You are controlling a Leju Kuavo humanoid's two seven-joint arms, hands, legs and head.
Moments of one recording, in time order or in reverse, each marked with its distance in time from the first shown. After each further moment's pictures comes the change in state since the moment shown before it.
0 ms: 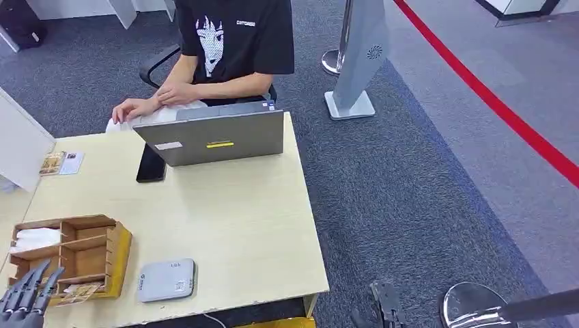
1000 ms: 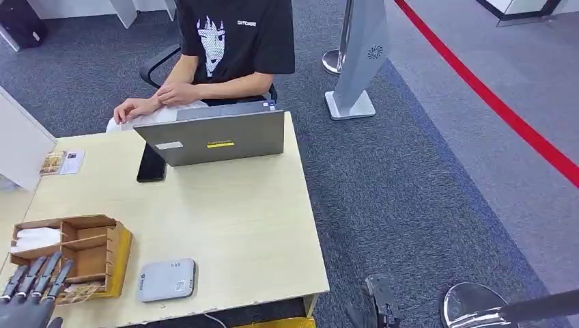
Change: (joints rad) left arm -0.134 0.066 -0.055 0.156 -0.309 -0.058 0.077; right arm -0.067 0.005 0.036 0.083 -0.054 -0.003 -0.043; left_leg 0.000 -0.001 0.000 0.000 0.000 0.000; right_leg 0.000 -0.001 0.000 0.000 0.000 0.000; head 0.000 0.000
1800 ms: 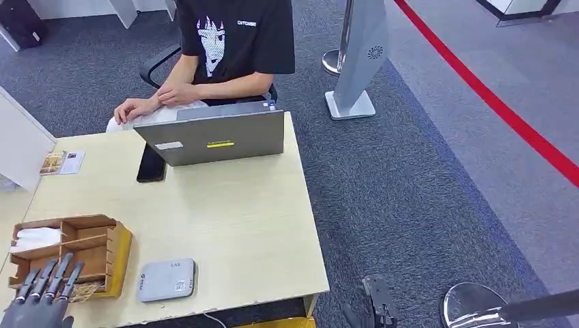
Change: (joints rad) left arm -0.052 -0.040 -0.065 0.092 -0.037 0.063 0.047; right arm -0.003 0.000 0.026 0.005 -0.001 -0.019 0.001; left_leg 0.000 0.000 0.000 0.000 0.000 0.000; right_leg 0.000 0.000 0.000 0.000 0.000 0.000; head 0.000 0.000
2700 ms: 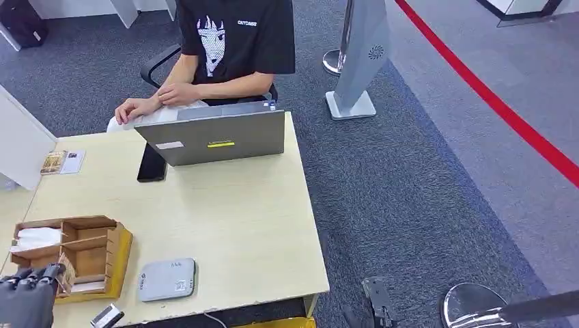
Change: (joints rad) left arm -0.041 -0.125 0.117 -0.171 -0.065 0.139 -0.062; right arm 0.014 -0.020 0.038 -0.025 0.002 -0.043 0.031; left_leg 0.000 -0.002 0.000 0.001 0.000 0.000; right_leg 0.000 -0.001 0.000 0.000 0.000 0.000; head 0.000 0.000
